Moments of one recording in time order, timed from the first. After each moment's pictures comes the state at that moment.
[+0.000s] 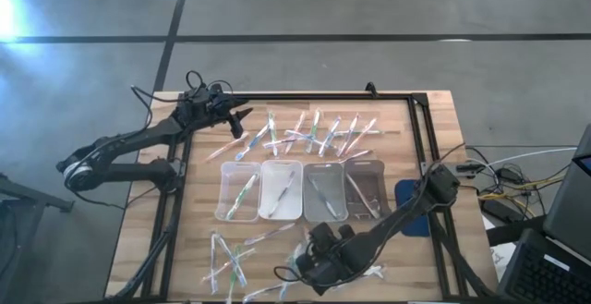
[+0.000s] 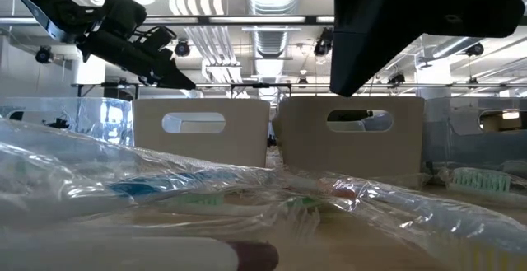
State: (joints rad) left arm 0.77 1.02 0.47 0.29 0.19 0.21; right arm 0.62 2.18 1.81 -1.01 0.42 1.63
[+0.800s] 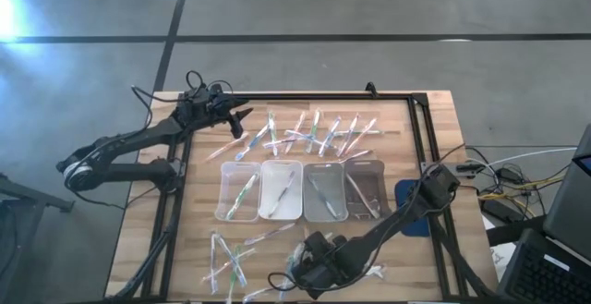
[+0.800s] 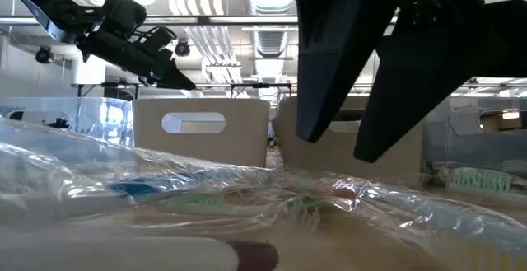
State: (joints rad) left arm 0.77 1.02 0.47 0.29 0.19 0.21; right arm 0.62 2.25 1.81 -0.86 0.29 1.63
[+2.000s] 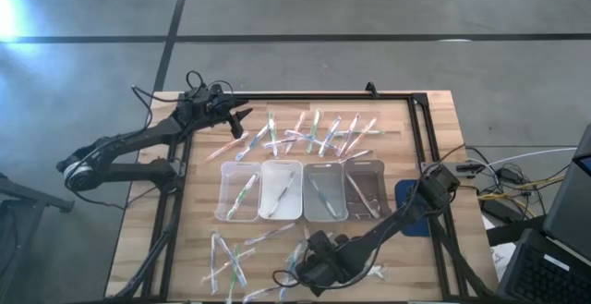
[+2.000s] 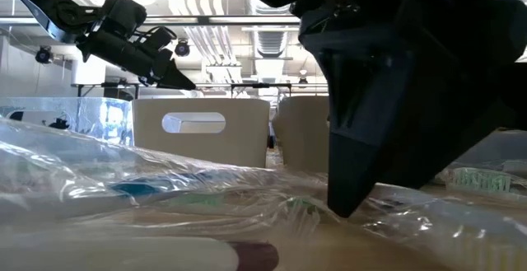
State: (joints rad) left arm 0.77 1.02 0.47 0.29 0.19 0.21; right arm 0.62 2.25 1.68 -0.75 0.29 1.64
